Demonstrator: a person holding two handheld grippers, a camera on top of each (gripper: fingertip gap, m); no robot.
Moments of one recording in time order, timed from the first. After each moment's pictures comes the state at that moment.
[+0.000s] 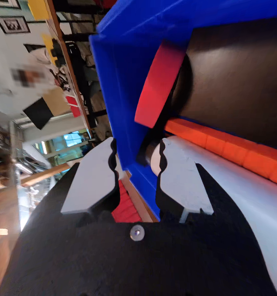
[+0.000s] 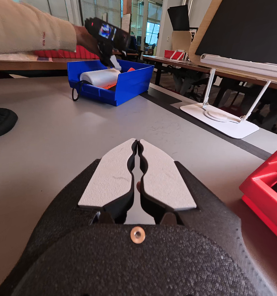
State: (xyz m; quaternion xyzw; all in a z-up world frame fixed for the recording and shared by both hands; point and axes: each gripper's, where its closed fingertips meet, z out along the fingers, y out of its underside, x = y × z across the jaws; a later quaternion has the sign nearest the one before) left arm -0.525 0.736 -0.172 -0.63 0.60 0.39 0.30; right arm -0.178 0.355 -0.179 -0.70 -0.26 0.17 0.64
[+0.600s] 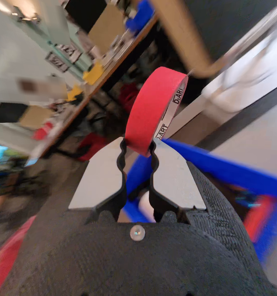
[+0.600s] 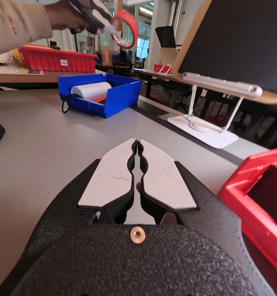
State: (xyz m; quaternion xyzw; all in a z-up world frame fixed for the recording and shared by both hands) left arm -0.475 0.685 -0.005 -0.68 0.45 0.10 0.57; right arm -0.162 0.363 -0.154 -0.68 -0.24 0.15 0.67
